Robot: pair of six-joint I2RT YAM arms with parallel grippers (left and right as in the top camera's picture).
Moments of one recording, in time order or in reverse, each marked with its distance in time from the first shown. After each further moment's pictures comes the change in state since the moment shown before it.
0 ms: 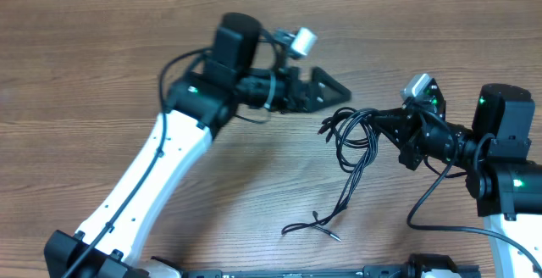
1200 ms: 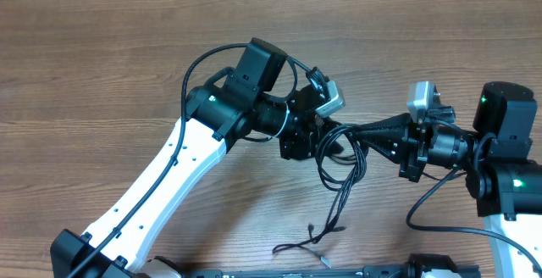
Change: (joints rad) left arm -0.123 0.000 0.003 -0.286 -0.043 1.013; right arm 0.000 0.000 0.000 0.042 -0.436 0.021
